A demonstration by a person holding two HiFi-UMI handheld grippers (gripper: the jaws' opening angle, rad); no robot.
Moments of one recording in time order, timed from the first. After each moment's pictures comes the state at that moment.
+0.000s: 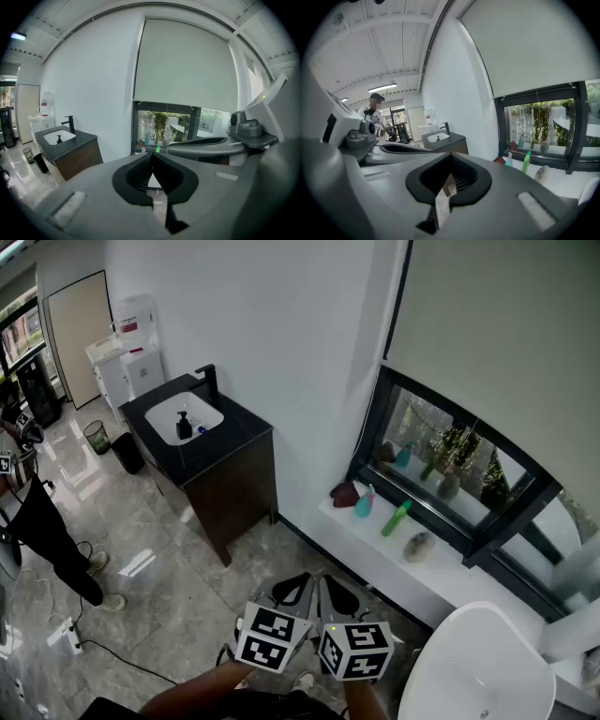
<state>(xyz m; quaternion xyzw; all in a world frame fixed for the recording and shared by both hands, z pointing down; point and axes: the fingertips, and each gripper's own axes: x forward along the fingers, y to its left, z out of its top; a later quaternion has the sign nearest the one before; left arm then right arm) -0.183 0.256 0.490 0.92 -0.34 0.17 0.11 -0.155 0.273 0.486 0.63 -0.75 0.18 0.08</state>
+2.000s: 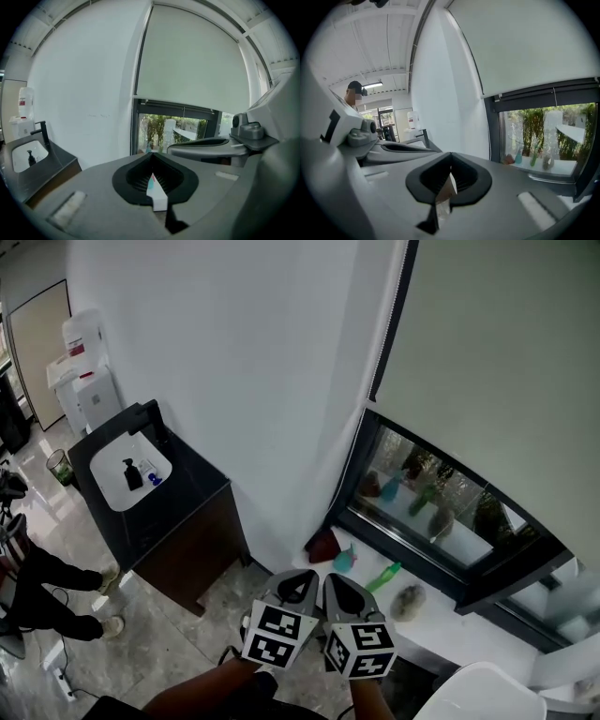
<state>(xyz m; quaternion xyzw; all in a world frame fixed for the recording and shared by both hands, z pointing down) -0.032 -0.022 0.481 0.93 -0.30 0.16 0.11 -0.004 -0.001 0.476 0.66 -0.72 0.17 0.08</state>
